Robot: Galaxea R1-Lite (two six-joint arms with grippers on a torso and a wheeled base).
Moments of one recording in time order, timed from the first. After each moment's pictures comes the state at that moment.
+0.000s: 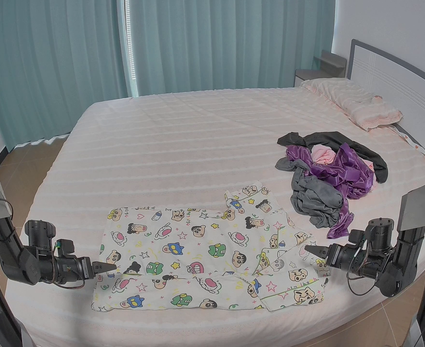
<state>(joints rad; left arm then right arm) 0.18 2.11 -0.37 -0.82 -0.56 -0.13 0.14 2.29 -0.25 -1.48 0.33 0.49</state>
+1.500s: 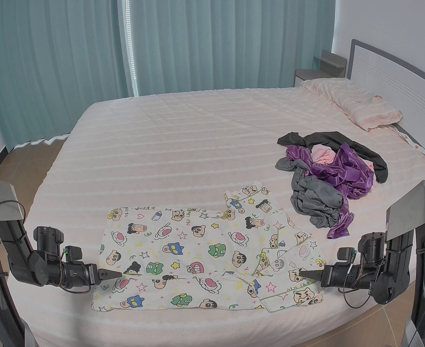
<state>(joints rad) 0.18 2.22 -0.39 -0.85 -0.59 -0.09 0.14 2.44 -0.24 -1.55 0.58 0.38</state>
